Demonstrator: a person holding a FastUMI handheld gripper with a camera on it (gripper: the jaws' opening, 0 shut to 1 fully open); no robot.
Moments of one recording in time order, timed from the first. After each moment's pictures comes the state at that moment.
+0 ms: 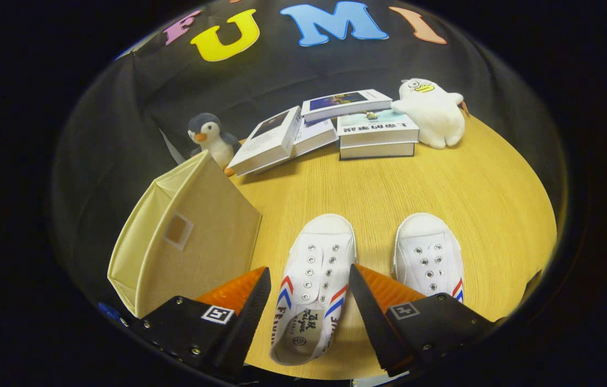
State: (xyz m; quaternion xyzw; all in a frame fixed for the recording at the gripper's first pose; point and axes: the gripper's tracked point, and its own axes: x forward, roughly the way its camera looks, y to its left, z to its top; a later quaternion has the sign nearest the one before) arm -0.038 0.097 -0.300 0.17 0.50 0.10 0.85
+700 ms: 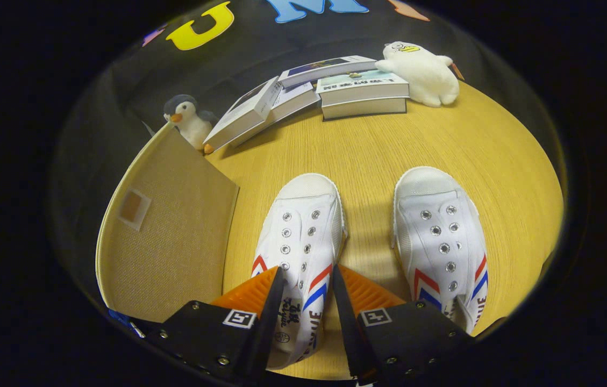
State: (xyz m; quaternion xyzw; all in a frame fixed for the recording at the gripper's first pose) arm -0.056 0.098 -0.339 0.19 0.55 0.09 0.81
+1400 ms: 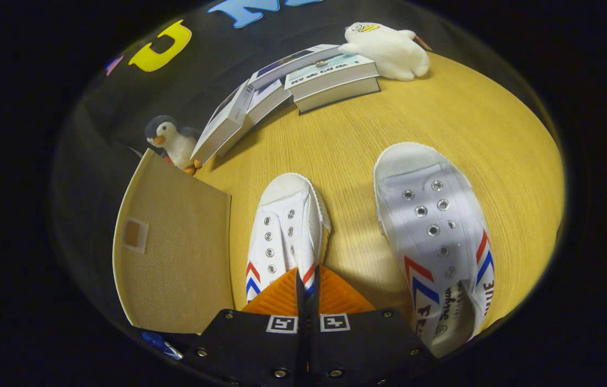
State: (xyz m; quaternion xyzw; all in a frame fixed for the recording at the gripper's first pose) arm -0.061 0.098 -0.335 0.30 0.57 0.06 0.76
